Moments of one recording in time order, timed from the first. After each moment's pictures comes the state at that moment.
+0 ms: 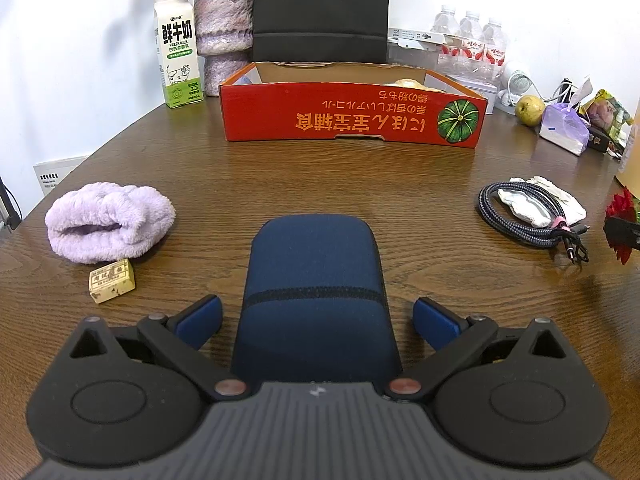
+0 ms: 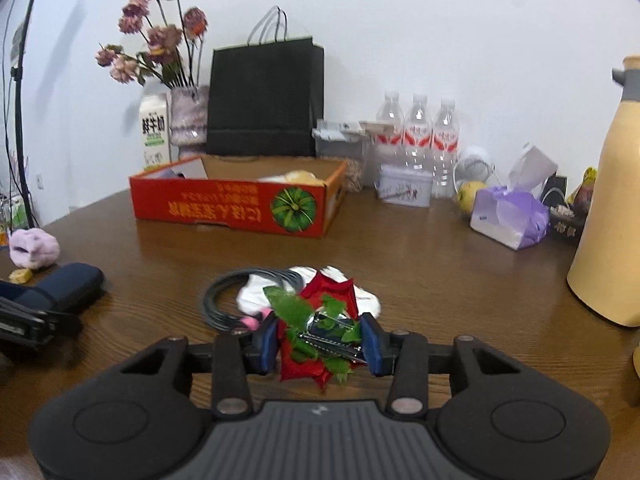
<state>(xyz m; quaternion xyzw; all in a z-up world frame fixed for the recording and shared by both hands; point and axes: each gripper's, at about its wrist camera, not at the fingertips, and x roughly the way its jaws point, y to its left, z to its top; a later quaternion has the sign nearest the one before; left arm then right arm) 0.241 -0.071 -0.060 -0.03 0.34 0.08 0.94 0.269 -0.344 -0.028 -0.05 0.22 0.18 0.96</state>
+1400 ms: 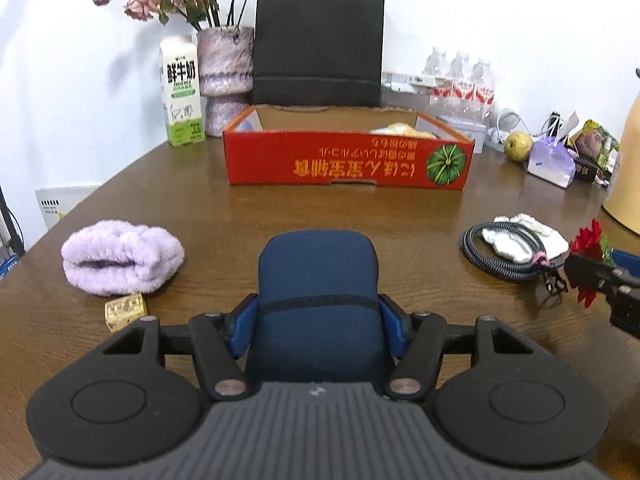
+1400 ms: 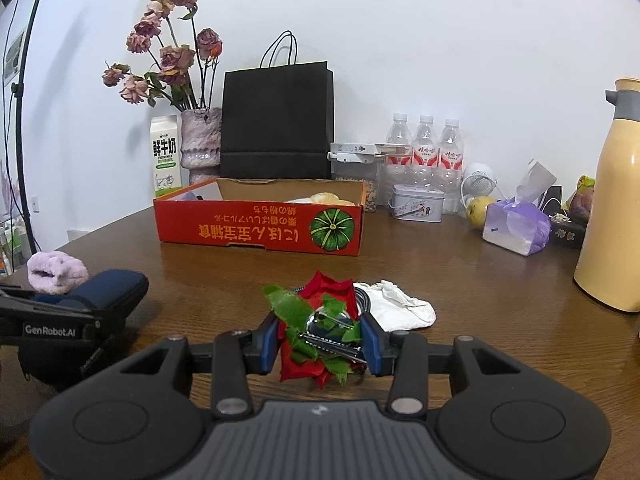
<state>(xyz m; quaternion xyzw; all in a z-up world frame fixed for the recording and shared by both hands) 0.225 -0.075 -0.040 -0.03 0.28 0.07 0.96 0.229 -0.294 -0.022 -0.03 0.19 0.16 0.97</state>
